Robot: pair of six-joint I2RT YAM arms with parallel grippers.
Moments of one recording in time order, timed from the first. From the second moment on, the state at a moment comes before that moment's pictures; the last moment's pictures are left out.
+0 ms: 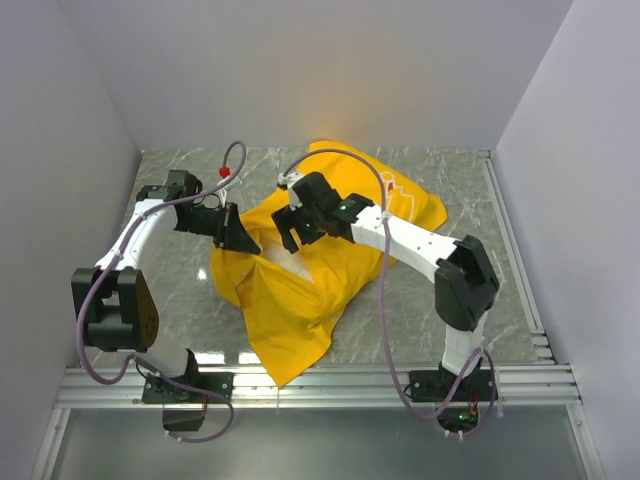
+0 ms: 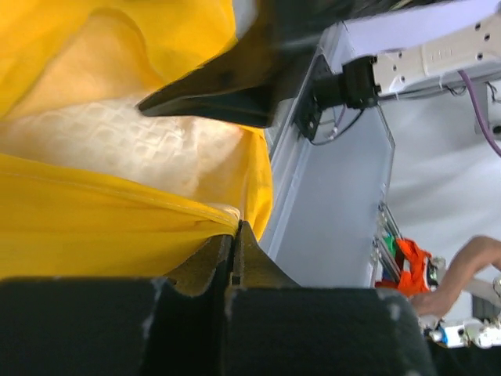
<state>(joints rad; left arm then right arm) -0.03 1.56 1.25 -1.09 1.20 0.42 0.80 1.83 1.55 -0.53 -0.03 0.15</state>
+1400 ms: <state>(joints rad) 0.23 1.27 1.18 -0.73 0.78 0.00 0.79 1.88 1.56 -0.34 -0.40 0.52</state>
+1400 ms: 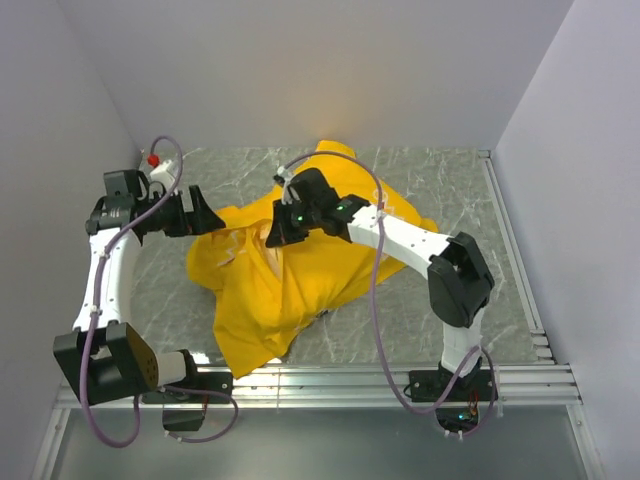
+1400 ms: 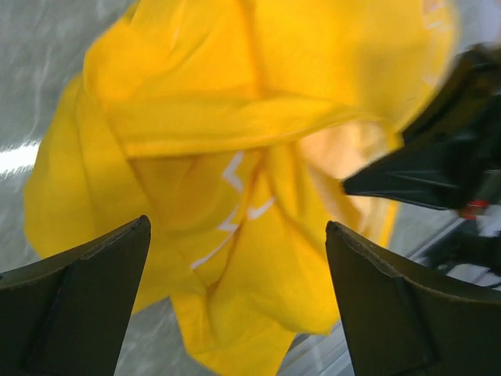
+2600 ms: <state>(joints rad) 0.26 1.74 1.61 -0.70 0.68 0.20 0.74 1.87 1.57 -0.41 -0.39 0.43</state>
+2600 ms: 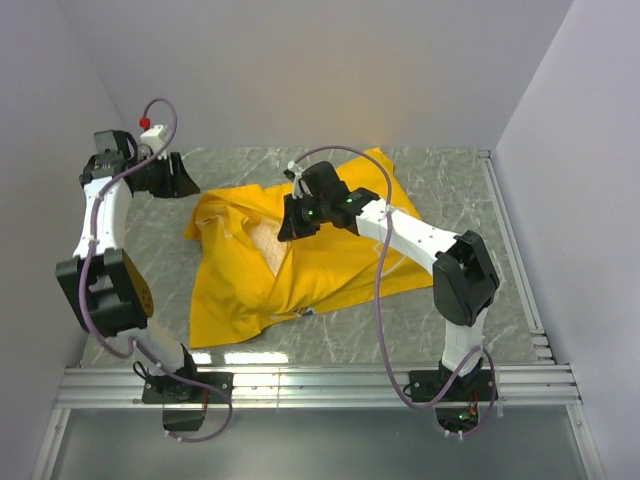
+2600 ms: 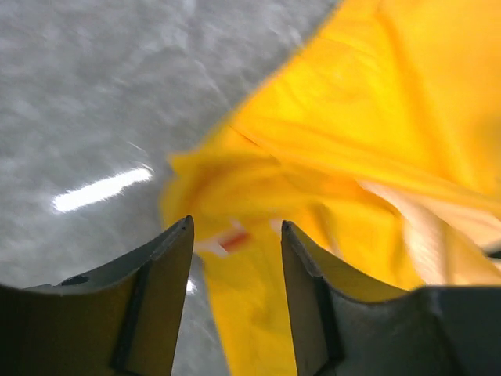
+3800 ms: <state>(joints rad) 0.32 1.34 1.09 -0.71 1.00 0.17 0.76 1.89 1.56 -0.33 -0.60 0.53</state>
